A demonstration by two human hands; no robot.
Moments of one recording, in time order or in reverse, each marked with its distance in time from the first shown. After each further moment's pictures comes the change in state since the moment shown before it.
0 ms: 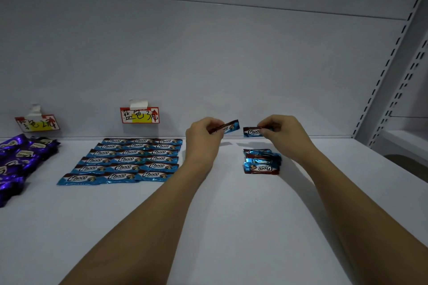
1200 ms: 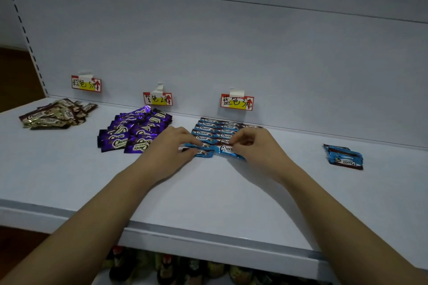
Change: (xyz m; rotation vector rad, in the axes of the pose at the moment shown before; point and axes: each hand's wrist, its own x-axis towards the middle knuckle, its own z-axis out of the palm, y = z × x) left_hand -0.071 -0.032 -0.296 0.762 -0.251 0.189; right_hand -0.109 -0.177 0.169 0.150 -0.373 -0.072
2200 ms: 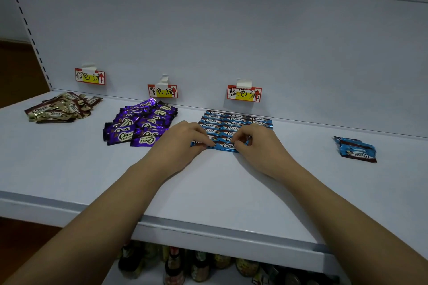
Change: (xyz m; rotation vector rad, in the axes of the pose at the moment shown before) left_hand 0.006 -0.005 0.009 0.123 -0.052 0.123; right_hand 0.000 0.004 0.017 -0.344 0.023 -0.151
